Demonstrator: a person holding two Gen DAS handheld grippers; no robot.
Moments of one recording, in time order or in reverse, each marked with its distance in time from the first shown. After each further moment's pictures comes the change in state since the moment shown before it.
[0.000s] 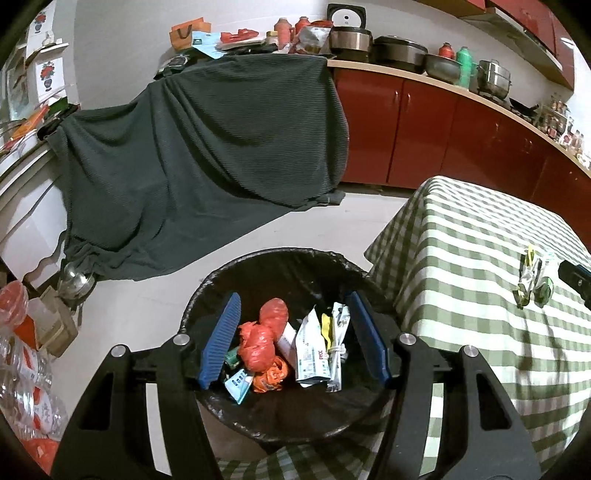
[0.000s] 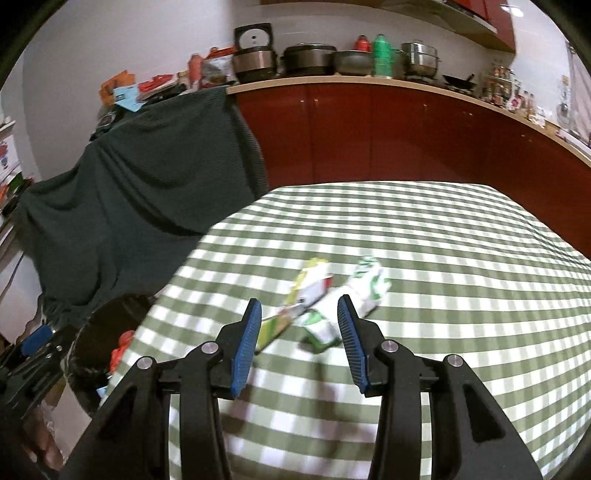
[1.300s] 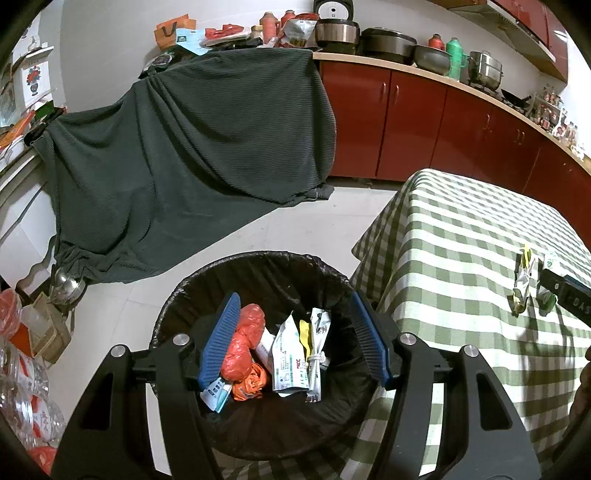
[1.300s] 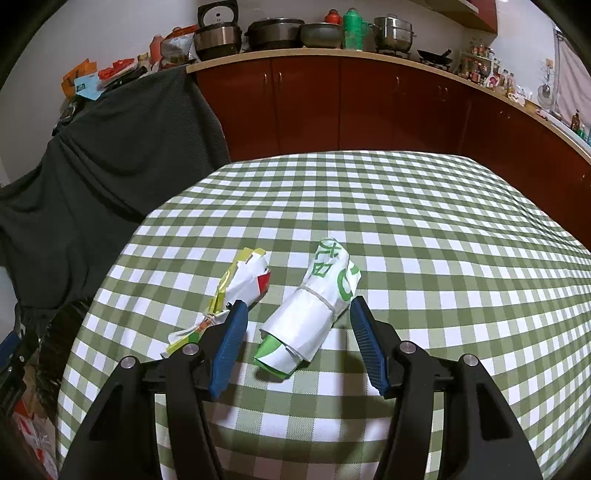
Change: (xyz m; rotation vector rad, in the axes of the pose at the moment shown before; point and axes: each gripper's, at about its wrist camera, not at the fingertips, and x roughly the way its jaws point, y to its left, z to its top) left arm 0.018 -0.022 0.007 0.024 0.023 -0.033; right arm 0.042 -0.029 0.002 0.041 0.103 -0.103
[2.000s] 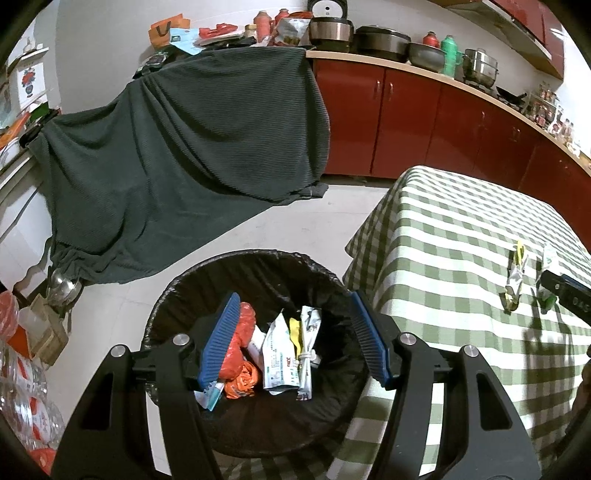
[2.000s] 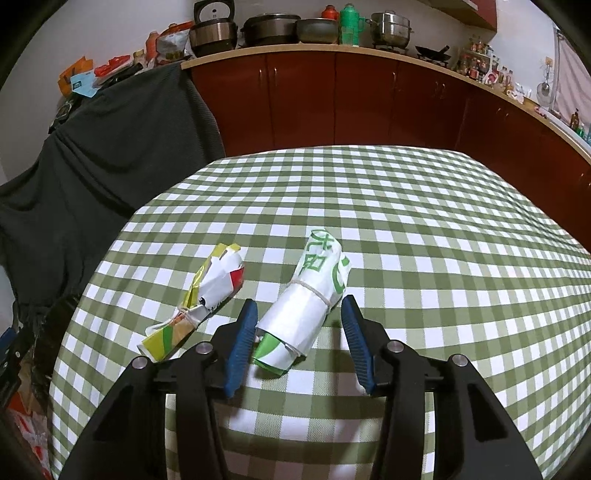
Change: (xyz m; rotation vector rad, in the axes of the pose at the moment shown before) left arm -0.003 -0.010 -0.001 0.016 0.005 -0.018; right arm 0.000 -0.020 0.001 0.000 0.017 -0.002
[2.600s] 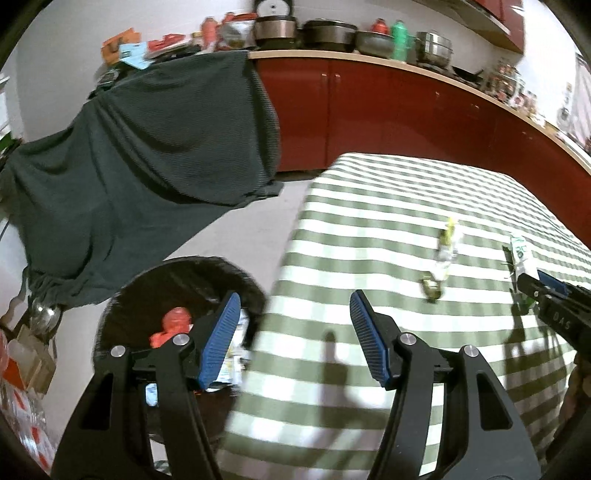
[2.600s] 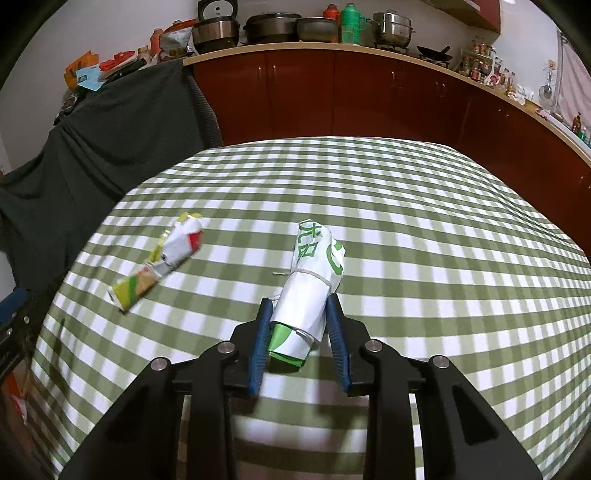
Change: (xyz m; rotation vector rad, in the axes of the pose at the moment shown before) left arm -0.009 -0.082 0.000 0.126 0.013 -0.120; right arm -0.019 -0.045 -0.023 -0.035 0.004 0.004
